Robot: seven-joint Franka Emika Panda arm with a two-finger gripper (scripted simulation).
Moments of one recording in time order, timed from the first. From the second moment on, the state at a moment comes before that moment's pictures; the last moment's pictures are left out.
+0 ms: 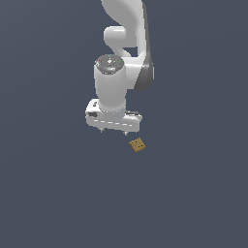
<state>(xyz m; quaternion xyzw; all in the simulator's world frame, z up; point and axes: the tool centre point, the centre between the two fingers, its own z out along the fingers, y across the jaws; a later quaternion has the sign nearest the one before) 0.001 -0.042 0.175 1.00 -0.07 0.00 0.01</state>
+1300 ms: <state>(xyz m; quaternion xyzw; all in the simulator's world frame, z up) -0.010 0.028 0.104 0.93 -0.36 0.00 0.00</state>
